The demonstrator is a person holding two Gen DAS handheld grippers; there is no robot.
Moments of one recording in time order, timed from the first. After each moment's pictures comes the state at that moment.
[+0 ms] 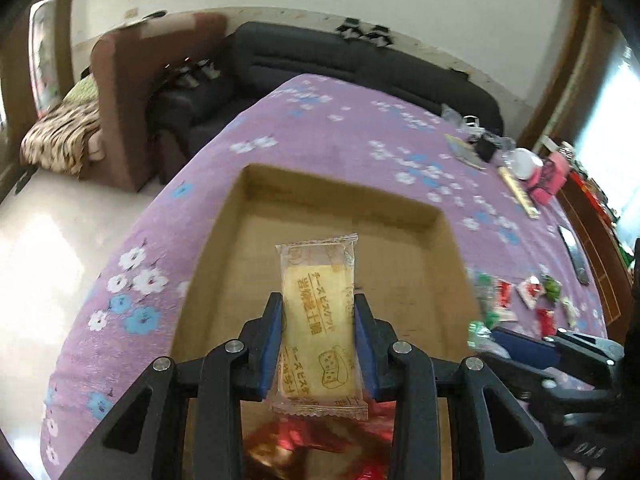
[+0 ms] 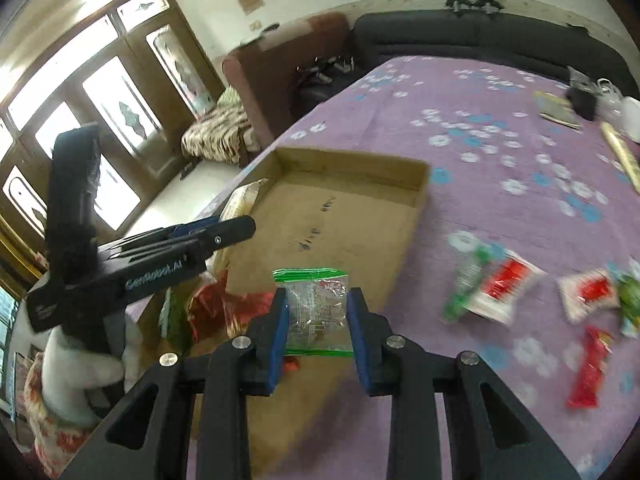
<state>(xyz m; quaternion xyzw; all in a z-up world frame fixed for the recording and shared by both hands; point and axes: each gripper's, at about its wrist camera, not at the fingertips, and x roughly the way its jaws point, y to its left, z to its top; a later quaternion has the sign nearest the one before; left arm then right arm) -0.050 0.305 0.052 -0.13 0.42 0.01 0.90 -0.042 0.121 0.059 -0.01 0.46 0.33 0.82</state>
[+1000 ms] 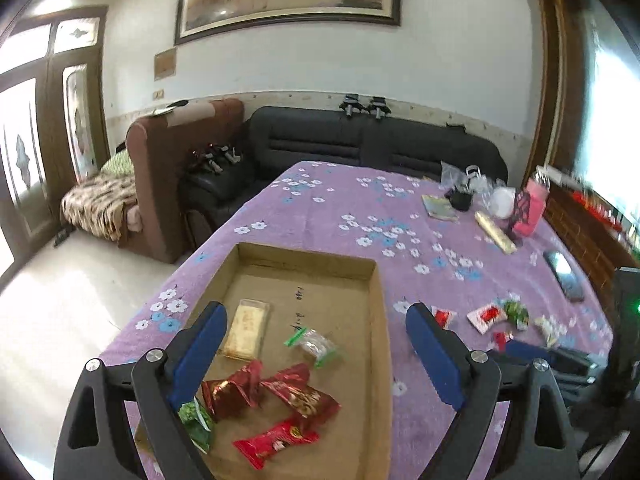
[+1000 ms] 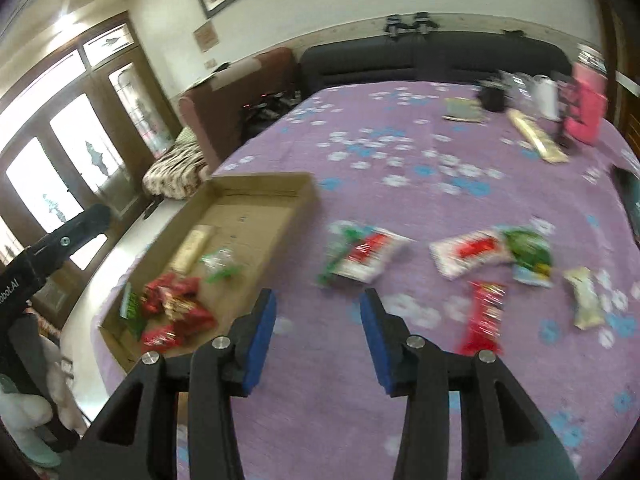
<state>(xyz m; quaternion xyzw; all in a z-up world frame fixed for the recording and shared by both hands) -0.136 0.201 0.131 -0.05 0.29 0.08 0.95 -0.077 -0.029 0.073 0.04 0.41 0.24 0.88</state>
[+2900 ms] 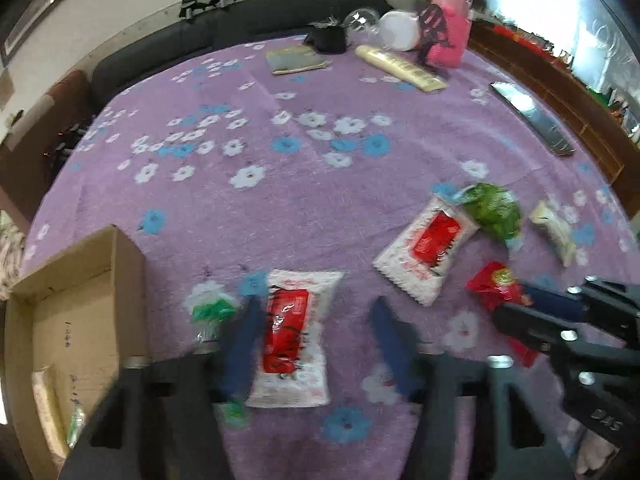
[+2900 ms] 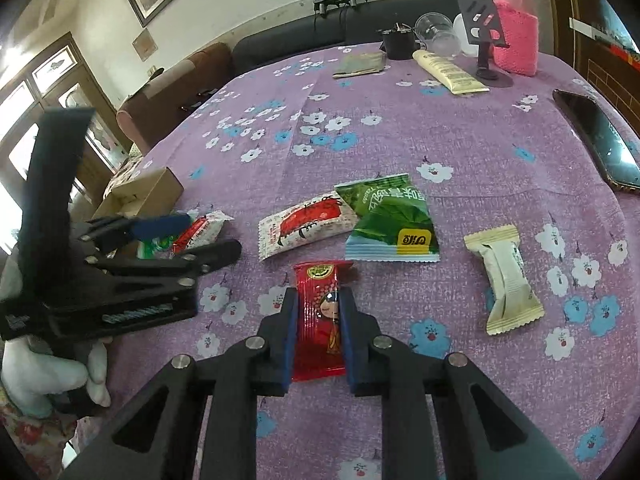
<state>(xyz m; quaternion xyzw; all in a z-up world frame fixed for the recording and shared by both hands) 0.030 0.058 0.016 0.08 0.49 -0.13 0.86 -0.021 -0.114 0.013 0.07 0.45 0.18 0.87</state>
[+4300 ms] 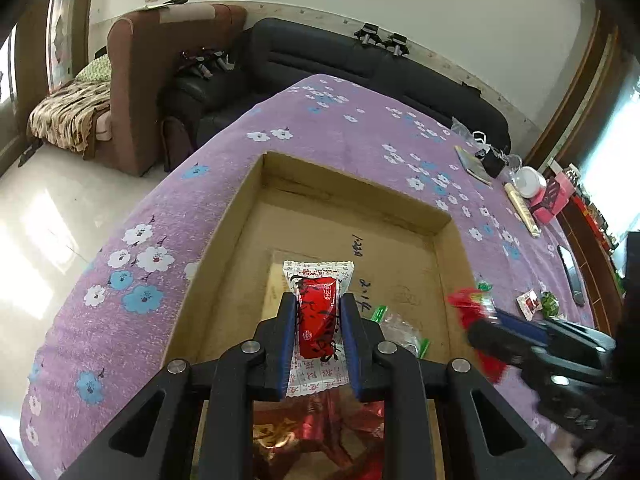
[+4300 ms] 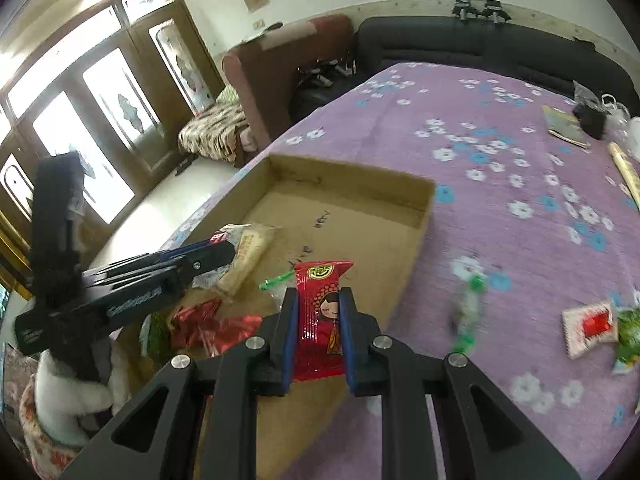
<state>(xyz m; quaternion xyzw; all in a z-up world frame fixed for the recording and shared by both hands) -0.060 0.312 0.047 -0.17 0.41 0.02 0.90 -0.030 0.125 0.059 -0.03 0.44 0.33 0.83</state>
